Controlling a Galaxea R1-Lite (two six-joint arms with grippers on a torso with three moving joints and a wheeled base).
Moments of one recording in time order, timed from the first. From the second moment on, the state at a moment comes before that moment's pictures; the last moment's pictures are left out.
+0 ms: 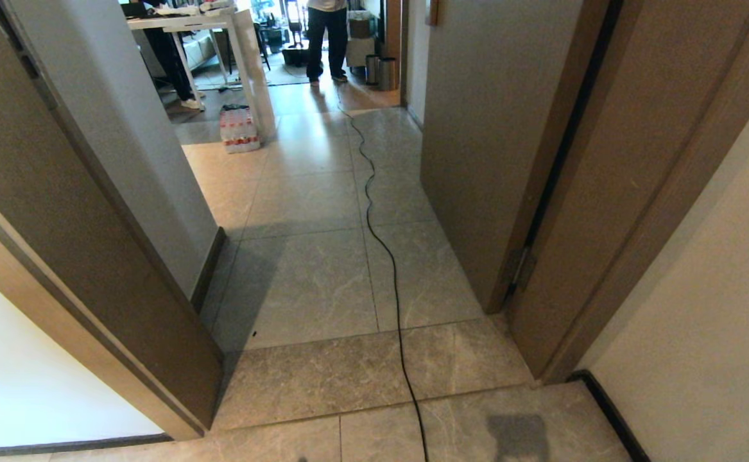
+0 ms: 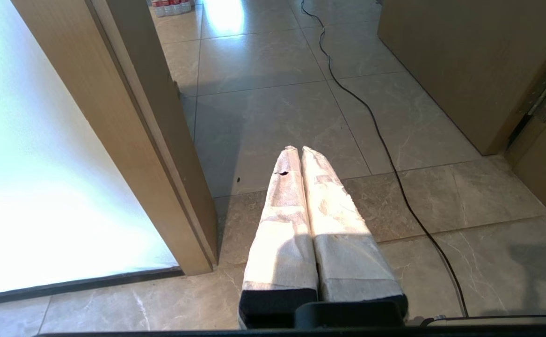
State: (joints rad) left arm 0.00 0.00 0.00 -0.02 0.00 0.02; right arm 0.00 0.00 0.00 0.00 -0.01 0.00
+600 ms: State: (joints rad) left arm 0.00 0.00 0.00 -0.02 0.00 0.01; right arm 0.00 0.00 0.00 0.00 -0.01 0.00
